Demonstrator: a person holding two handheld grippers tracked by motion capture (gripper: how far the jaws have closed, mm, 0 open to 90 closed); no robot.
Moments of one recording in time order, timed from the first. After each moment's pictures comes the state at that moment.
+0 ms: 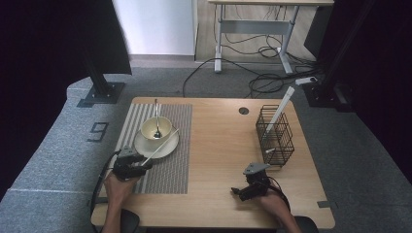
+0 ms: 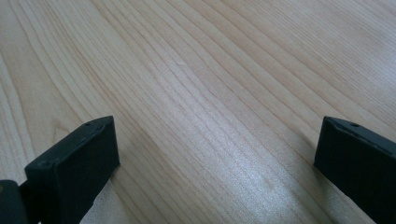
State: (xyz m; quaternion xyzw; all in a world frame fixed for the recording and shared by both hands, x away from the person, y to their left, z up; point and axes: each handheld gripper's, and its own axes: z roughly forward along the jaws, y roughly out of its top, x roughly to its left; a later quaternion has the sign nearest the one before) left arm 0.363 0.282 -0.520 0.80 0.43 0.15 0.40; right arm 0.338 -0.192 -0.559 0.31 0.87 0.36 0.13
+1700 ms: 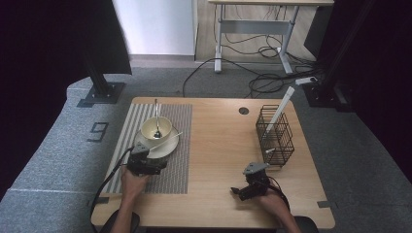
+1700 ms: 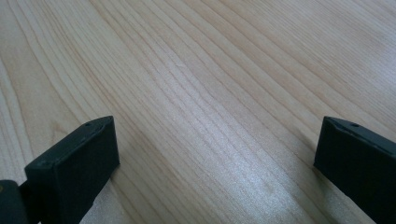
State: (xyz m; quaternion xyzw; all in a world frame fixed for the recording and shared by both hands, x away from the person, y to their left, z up) left arm 0.386 0.249 -0.535 0.79 0.44 0.15 0.41; right arm 0.339 -0.191 -0.560 0.31 0.87 0.36 0.13
